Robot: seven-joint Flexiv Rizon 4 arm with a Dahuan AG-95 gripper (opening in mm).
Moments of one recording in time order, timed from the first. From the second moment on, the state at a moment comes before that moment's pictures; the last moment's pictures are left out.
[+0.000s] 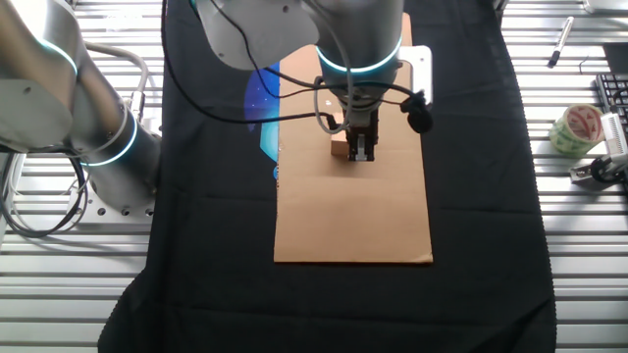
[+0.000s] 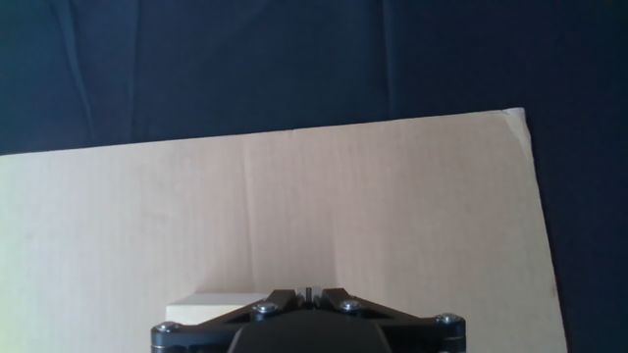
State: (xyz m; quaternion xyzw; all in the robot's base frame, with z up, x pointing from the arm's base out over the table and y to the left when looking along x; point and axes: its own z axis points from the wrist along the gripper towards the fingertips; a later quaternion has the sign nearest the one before) arm 0.445 0.002 0.088 0.04 1.00 0.01 0.06
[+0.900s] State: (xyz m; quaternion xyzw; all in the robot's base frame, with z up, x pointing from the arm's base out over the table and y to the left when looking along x) arm 0.444 0.005 0.080 0.04 1.00 0.01 0.06
